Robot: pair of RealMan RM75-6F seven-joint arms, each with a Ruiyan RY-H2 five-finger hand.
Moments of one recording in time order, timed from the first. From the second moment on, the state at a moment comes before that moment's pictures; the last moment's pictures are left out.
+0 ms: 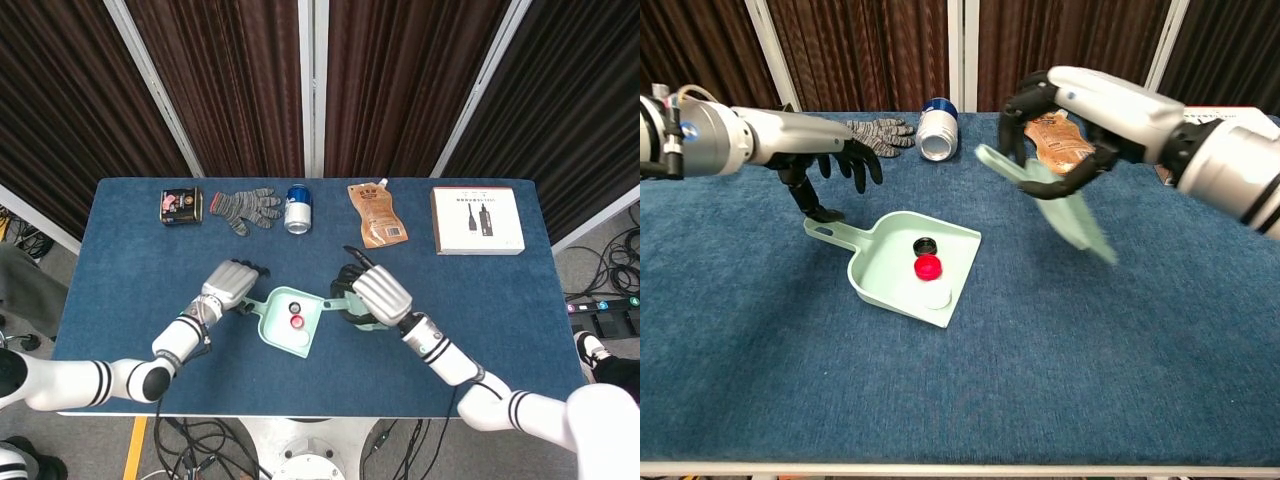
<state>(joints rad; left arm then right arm) -1.05 -1.43 -0.01 -1.58 0.67 0.81 0.44 0.78 -1.61 0.05 -1.20 -1.62 1.16 0.27</state>
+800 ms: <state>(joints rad) -0.58 -1.32 0.00 -1.42 1.02 1.25 0.08 0.69 -1.37 -0.03 -1.39 -1.46 0.96 -0.11</state>
